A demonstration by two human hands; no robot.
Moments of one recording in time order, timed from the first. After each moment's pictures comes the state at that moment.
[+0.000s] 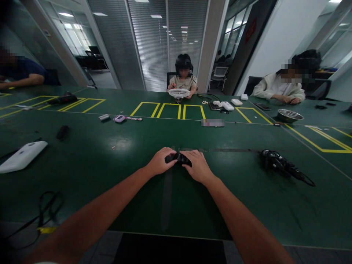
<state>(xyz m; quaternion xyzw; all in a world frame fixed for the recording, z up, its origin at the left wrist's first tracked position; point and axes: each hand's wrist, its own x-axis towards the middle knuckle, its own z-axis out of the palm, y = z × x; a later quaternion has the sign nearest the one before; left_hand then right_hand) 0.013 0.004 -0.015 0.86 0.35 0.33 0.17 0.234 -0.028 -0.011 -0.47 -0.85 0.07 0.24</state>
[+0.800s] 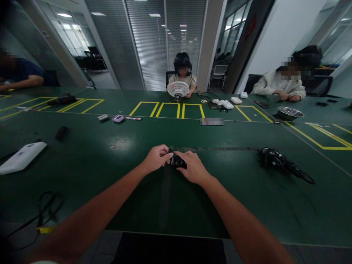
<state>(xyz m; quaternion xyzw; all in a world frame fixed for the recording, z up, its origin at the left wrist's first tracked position) 0.017 0.002 -0.009 0.68 0.39 0.38 0.49 0.224 -0.034 -0.012 -0.45 -0.86 0.11 0.23</state>
